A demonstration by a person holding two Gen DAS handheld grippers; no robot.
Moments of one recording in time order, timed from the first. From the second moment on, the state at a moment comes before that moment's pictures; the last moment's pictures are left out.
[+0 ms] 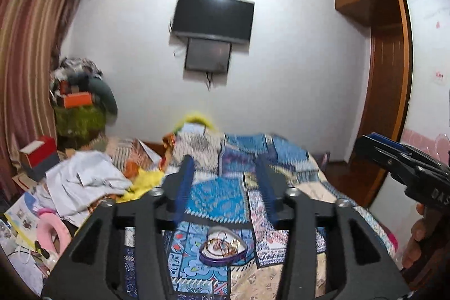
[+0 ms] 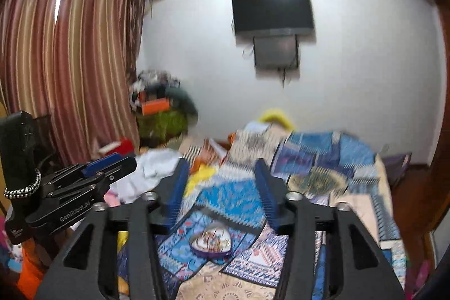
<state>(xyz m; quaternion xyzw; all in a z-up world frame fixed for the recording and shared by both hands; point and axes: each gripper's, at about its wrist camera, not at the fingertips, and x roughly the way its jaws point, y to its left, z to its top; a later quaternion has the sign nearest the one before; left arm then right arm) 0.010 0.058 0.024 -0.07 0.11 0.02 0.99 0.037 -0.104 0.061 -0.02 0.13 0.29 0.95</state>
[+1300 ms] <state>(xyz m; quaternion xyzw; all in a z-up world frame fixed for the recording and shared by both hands) -0.031 0.051 0.029 -0.06 0.08 0.07 0.99 0.003 -0.116 0.056 0.00 0.11 0.24 0.96</state>
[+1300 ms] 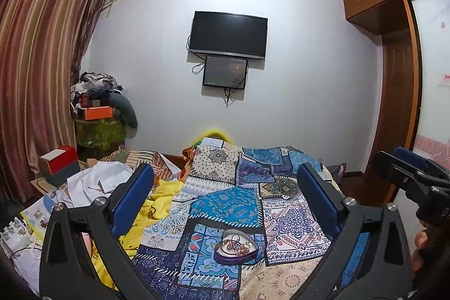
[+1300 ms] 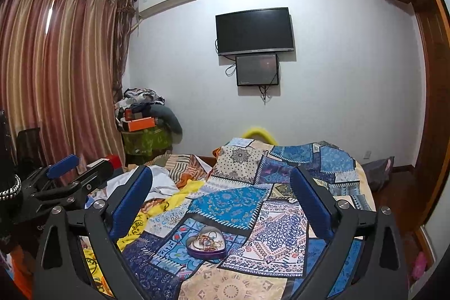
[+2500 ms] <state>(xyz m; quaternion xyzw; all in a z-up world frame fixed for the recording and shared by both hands) -0.028 0.049 0.026 -0.05 0.09 0.05 0.99 0.009 -0.117 0.058 0.00 0.12 0.24 0.96</state>
